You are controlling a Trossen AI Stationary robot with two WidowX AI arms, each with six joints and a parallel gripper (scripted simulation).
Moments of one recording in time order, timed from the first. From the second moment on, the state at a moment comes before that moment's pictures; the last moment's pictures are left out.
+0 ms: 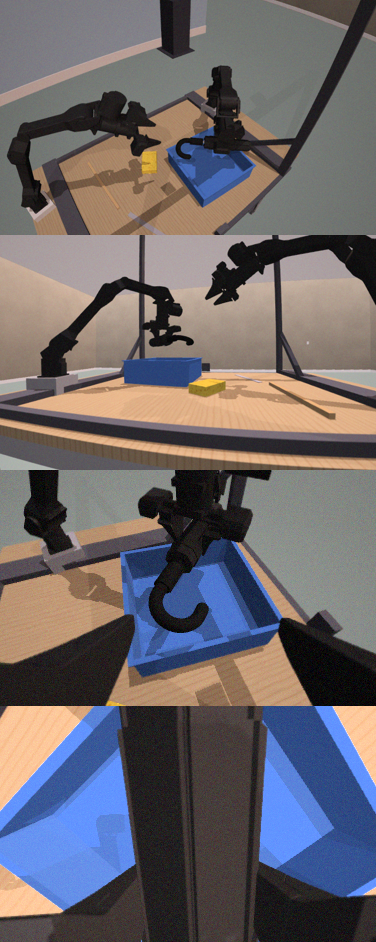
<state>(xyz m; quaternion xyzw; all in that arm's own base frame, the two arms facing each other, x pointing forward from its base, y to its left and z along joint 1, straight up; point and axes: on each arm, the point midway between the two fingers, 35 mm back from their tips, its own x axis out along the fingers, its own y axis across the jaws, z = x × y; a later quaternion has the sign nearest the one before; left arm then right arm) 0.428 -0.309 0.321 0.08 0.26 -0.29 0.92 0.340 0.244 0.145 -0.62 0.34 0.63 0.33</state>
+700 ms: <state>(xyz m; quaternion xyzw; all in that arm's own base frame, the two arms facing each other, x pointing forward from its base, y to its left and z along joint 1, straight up) 0.428 -0.309 0.322 0.08 0.26 -0.29 0.92 0.340 0.245 0.131 -0.58 0.41 0.59 0.39</state>
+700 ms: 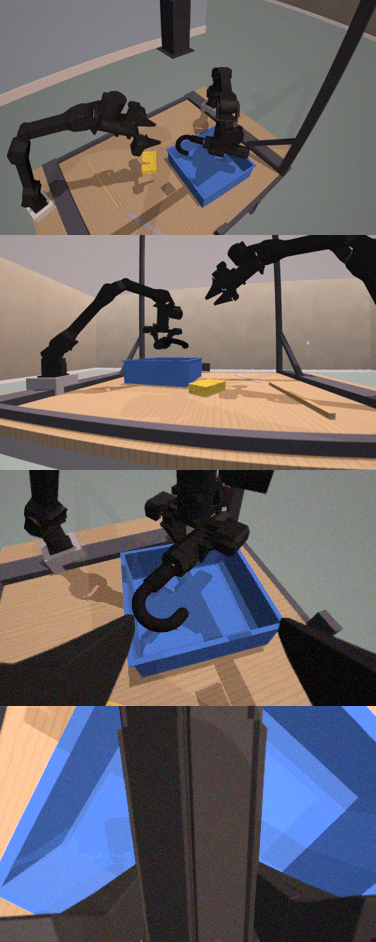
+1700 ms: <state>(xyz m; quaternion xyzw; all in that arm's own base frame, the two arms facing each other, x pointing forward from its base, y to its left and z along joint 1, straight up) 0.428 -0.309 0.321 0.08 0.26 -0.29 0.92 0.340 0.245 0.098 -0.57 0.43 0.57 0.41</state>
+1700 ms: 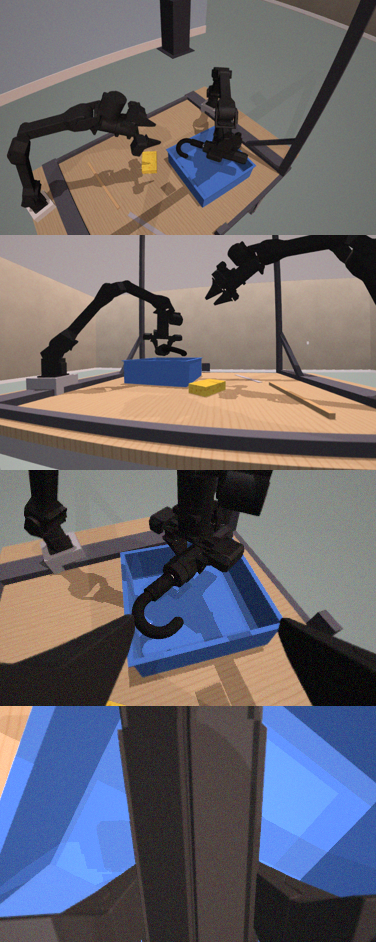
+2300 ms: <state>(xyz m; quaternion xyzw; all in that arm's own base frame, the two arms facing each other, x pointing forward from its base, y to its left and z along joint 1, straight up) 0.428 -0.309 0.321 0.08 0.26 -0.29 0.92 0.340 0.245 0.071 -0.57 0.43 0.57 0.41</state>
